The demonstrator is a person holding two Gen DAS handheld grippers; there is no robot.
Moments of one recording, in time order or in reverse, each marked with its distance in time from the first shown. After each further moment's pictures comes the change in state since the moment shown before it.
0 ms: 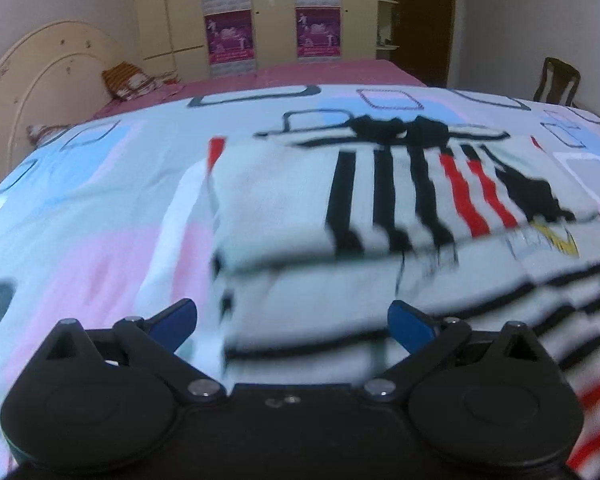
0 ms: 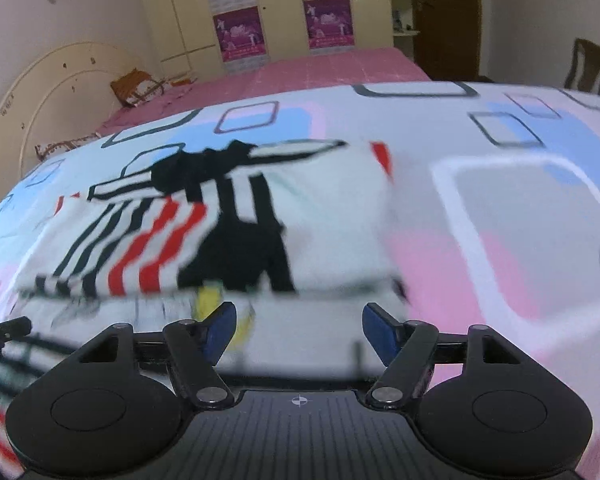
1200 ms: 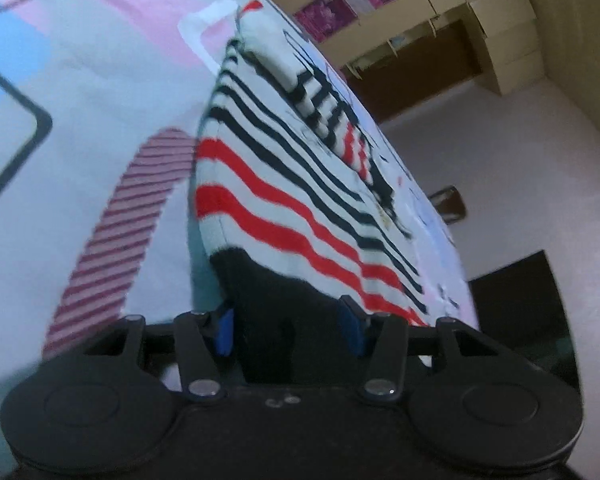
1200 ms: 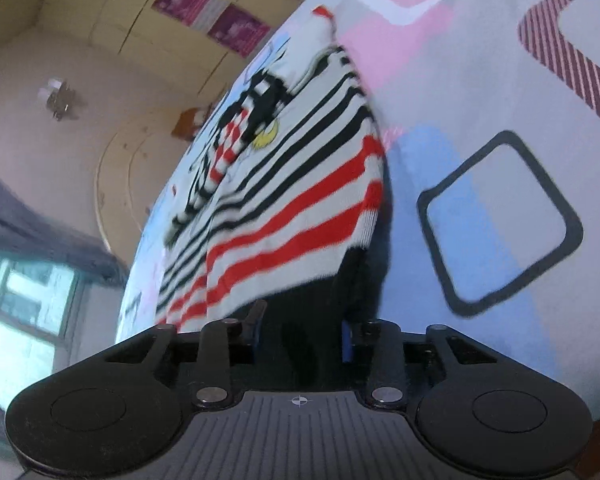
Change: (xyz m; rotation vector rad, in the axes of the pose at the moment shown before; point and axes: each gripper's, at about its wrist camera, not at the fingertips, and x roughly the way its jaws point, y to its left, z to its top) left arm -0.078 0.047 -0.145 -0.687 0.130 -0.646; right arm -0.106 -0.071 -0.165 0.513 0.136 0.485
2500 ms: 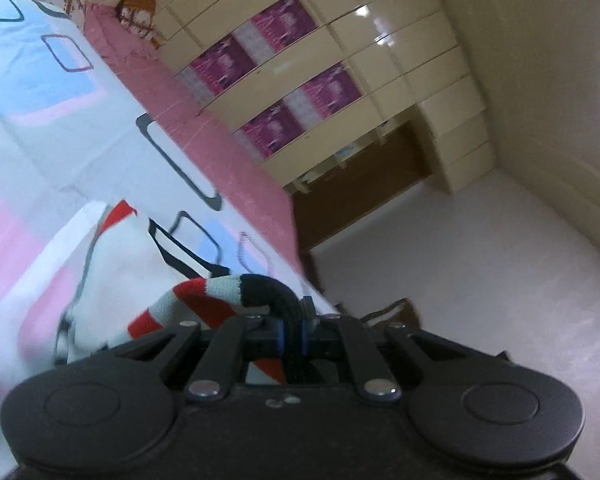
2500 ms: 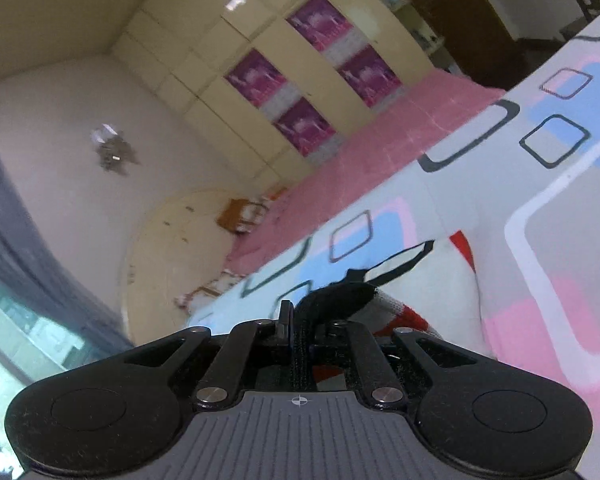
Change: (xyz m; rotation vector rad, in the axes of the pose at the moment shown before) left arm 0.056 -0.085 0.209 0.017 -0.349 -0.100; right arm 0.052 0.132 0.229 -0.194 -0.295 0.039
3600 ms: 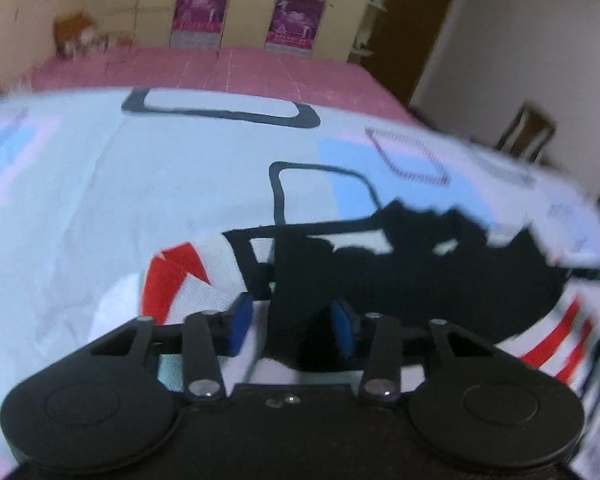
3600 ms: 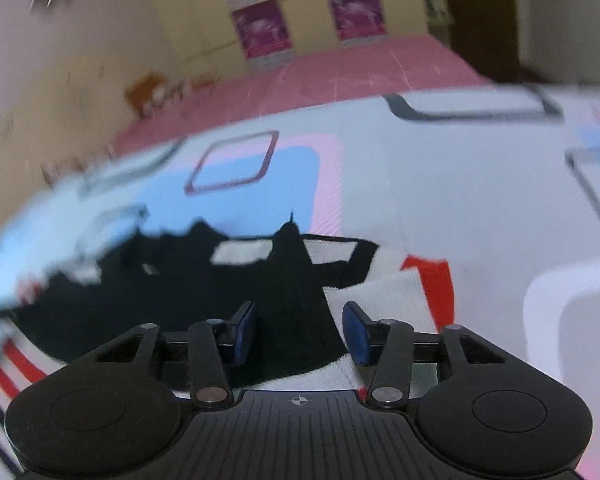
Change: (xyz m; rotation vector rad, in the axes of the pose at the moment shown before) left arm 0.177 0.046 0.023 0.643 0.328 0.418; right arm 0.210 -0.067 0.007 -0.435 0.251 -0.360
